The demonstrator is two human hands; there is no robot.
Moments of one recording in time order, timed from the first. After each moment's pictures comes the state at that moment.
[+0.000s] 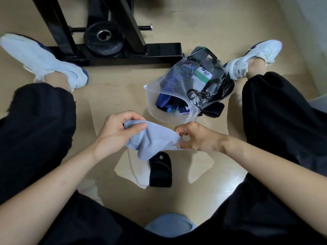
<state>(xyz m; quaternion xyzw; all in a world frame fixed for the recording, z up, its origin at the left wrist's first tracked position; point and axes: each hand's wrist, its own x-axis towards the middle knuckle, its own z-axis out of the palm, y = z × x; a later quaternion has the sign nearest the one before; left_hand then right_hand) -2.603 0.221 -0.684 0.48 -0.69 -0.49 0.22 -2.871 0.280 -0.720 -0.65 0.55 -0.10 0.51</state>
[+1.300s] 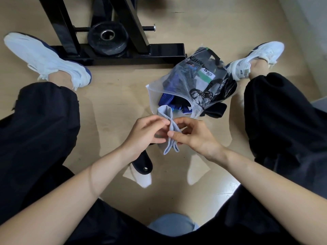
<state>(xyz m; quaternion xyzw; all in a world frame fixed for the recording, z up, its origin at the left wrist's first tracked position) -2.652 0.243 -0.685 0.50 -0.48 -0.69 0.20 -2.830 0.297 -0.703 -0.44 0.61 -0.37 0.55</state>
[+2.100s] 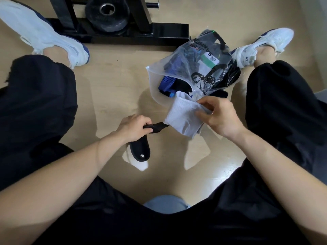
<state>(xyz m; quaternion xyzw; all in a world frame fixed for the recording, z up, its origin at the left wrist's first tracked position) -2.613 0.226 -0.789 0.51 -0.80 -0.30 -0.12 -2.887 0.300 -0.697 -0.58 0.71 -0.25 0.31</state>
